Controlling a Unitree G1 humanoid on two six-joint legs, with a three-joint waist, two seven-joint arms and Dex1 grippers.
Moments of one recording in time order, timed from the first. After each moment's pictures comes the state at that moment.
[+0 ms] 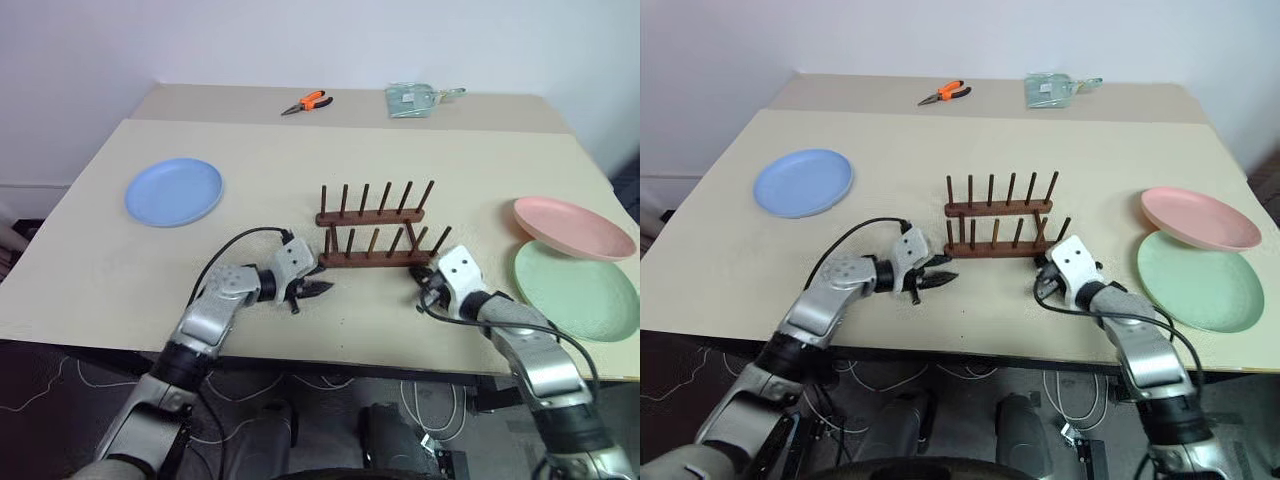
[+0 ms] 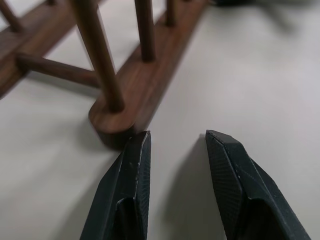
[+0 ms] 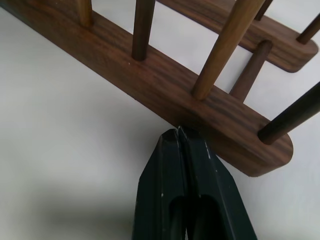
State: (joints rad) left arm -0.50 0.28 -0.28 0.24 -0.02 0.30 -0.77; right arm -0.16 -0.48 0.04 -0.08 0.09 0.40 0.45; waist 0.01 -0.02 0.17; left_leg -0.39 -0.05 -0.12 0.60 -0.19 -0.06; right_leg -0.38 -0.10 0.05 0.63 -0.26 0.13
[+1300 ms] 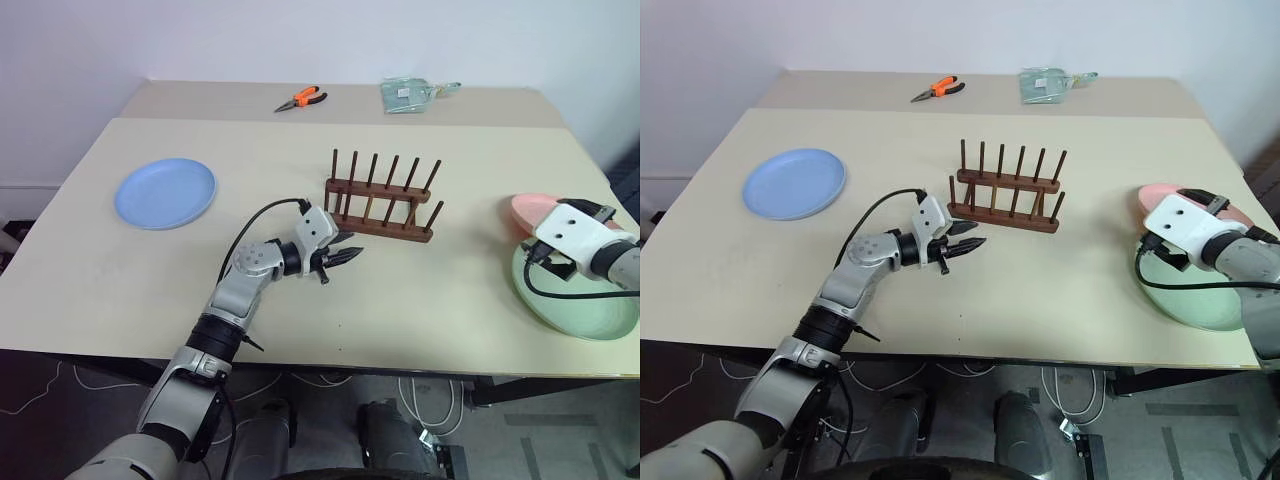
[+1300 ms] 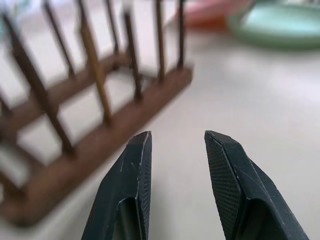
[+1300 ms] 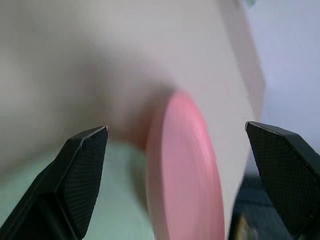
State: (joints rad) left arm -0.59 0.19 -0.23 0.26 -0.10 0.12 -0.87; right arm -0.13 -1.08 -0.13 0.07 -0.20 0.18 0.56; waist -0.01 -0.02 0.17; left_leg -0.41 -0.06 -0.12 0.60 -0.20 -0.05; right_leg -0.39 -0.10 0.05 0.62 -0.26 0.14
